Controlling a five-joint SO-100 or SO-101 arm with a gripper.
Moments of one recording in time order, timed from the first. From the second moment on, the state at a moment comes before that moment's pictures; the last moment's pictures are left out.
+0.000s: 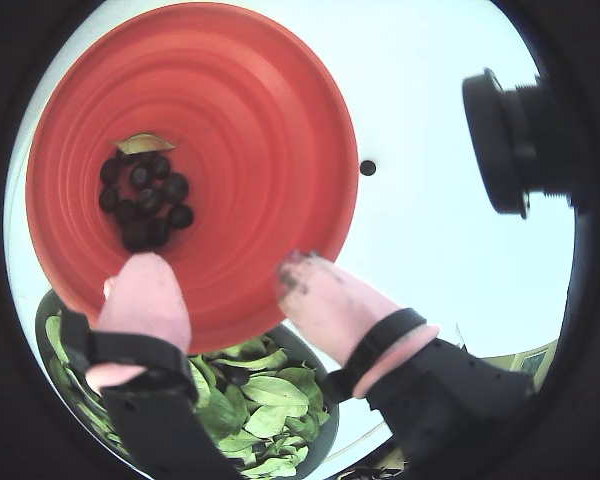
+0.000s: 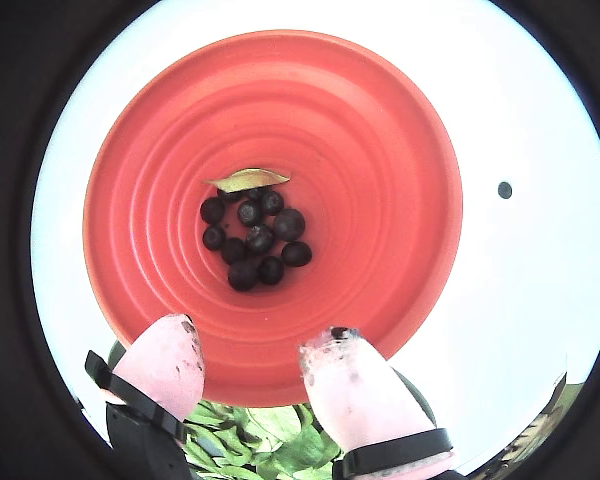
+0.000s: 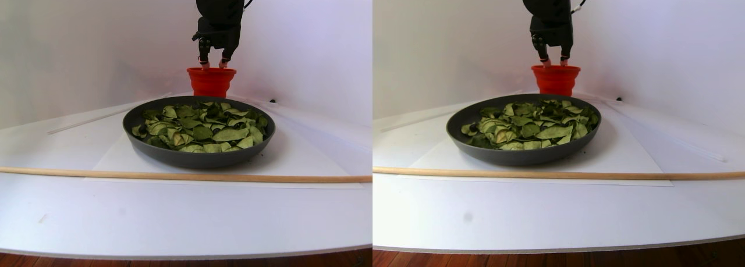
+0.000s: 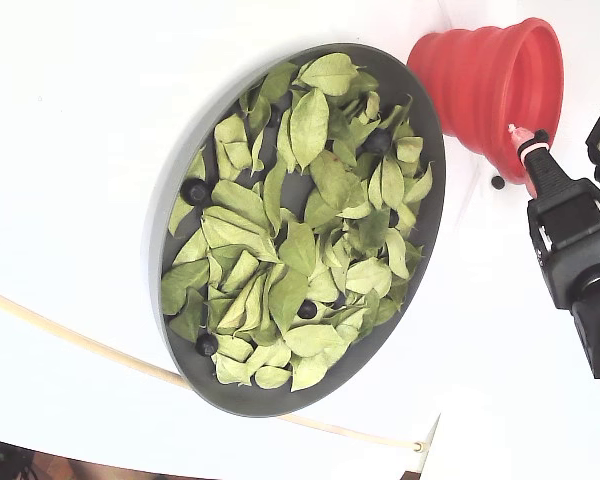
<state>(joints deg) 13.1 81.7 88.2 -1.3 -93.8</state>
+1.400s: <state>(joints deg) 10.6 98.5 103.9 8.4 -95.6</state>
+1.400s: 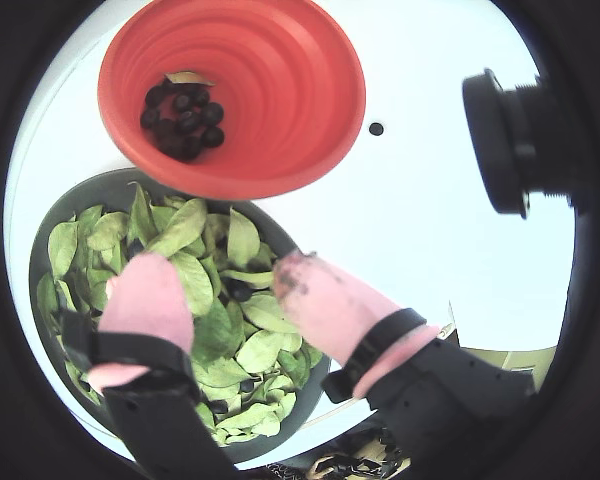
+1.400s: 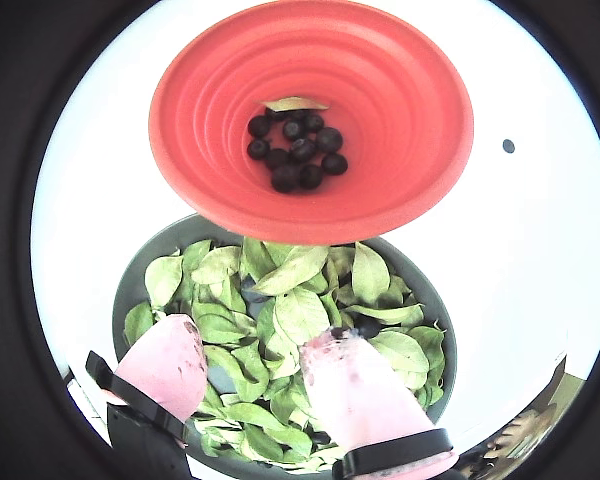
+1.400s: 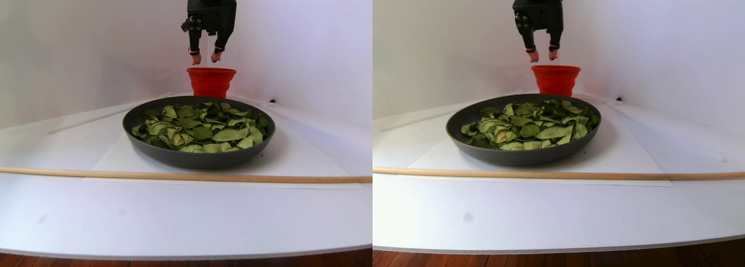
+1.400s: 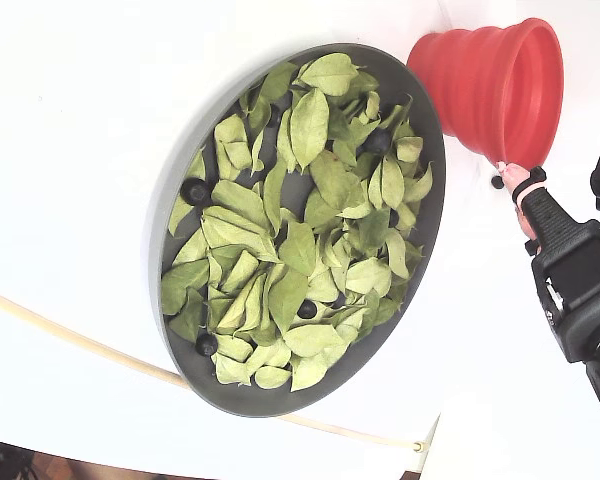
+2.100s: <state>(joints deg) 8.8 98.6 112.4 4.5 -96.5</state>
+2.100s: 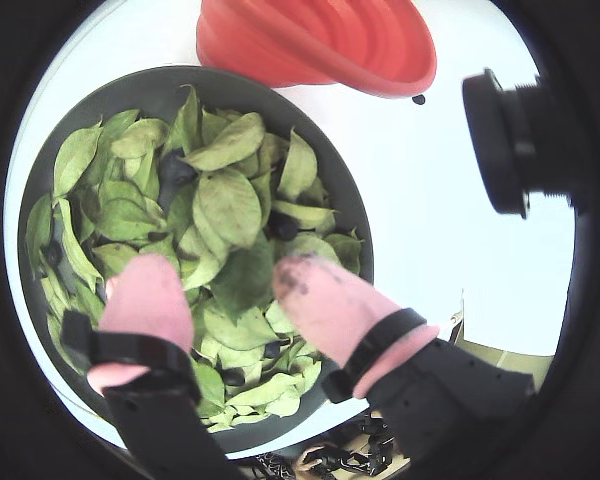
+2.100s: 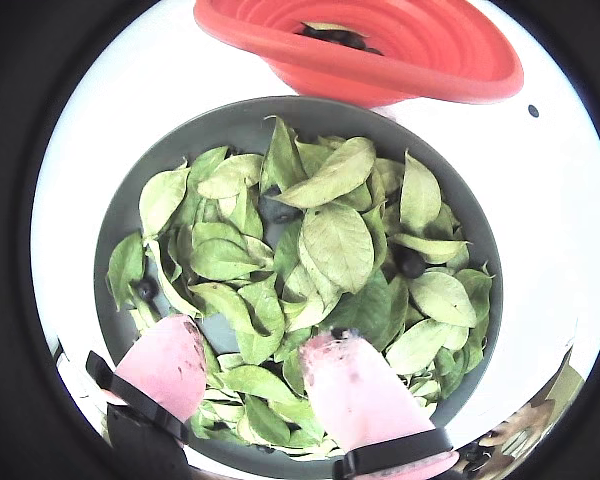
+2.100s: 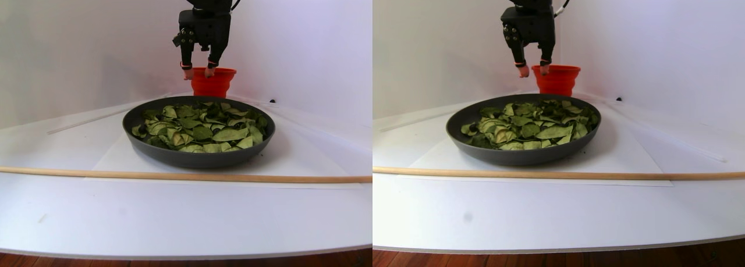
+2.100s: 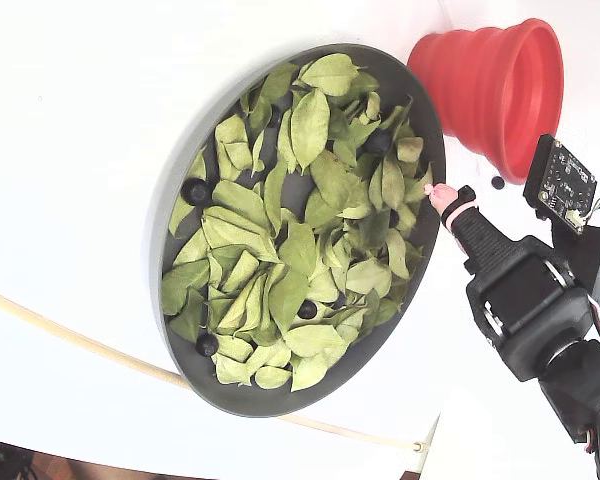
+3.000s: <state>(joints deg) 8.7 89.8 114.7 -12.0 -95.2</state>
